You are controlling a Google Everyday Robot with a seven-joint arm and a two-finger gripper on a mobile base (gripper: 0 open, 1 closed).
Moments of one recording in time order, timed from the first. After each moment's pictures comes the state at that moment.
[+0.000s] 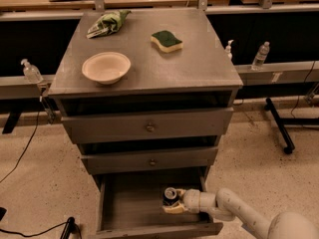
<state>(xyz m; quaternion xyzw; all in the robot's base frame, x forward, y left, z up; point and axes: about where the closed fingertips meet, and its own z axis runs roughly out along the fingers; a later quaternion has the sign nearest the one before) 0.542 -0.054 0.249 -0.46 0.64 0.40 0.47</state>
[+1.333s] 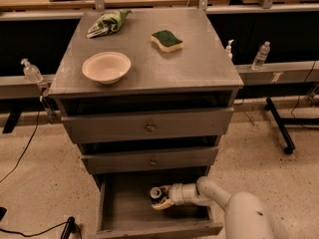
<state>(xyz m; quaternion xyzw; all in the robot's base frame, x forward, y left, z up) 0.580 0.003 0.178 -0.56 0.61 0.37 0.42</state>
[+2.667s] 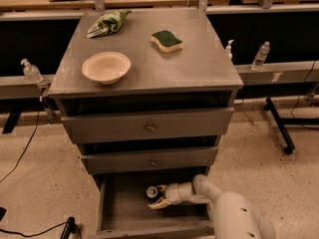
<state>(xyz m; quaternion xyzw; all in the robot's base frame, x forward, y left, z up) 0.579 0.022 0.167 -0.58 0.58 0.40 0.41</state>
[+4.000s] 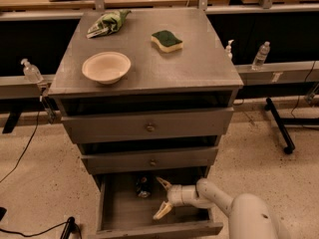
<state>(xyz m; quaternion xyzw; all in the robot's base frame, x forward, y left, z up) 0.574 0.014 0.188 -0.55 0.60 0.38 0.43</state>
